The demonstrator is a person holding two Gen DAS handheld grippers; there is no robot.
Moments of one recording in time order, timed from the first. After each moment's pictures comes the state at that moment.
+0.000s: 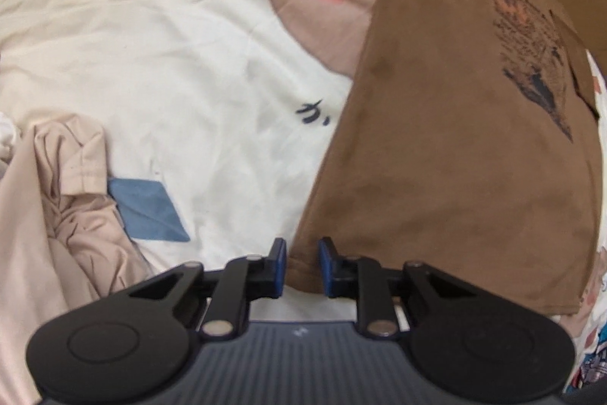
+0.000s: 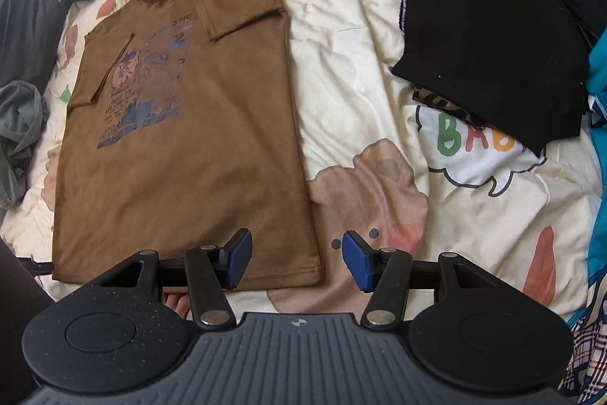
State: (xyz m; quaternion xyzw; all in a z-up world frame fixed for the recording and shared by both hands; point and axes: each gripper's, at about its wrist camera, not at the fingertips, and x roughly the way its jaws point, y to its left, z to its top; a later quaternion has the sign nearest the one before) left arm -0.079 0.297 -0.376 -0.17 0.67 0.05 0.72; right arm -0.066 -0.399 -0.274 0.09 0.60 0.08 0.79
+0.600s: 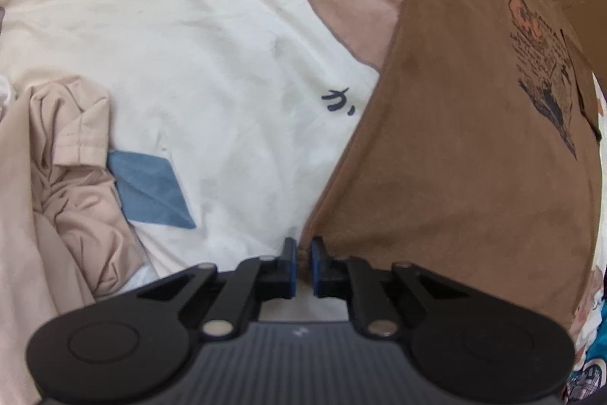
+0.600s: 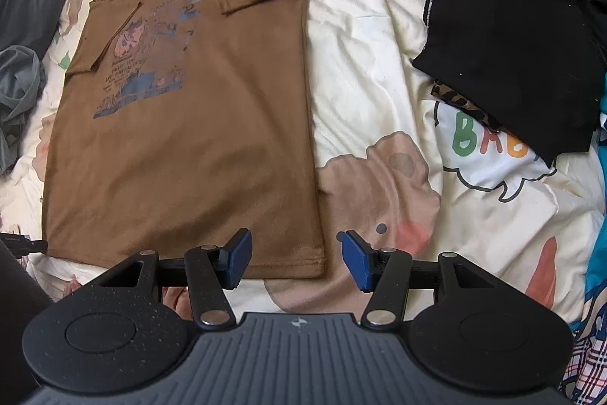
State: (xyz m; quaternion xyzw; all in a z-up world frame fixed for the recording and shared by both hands) left arm -0.102 0.310 -0.383 -0.21 0.65 0.06 0.72; right arm -0.061 -0.380 -0.286 0.05 0.61 0.10 0.78
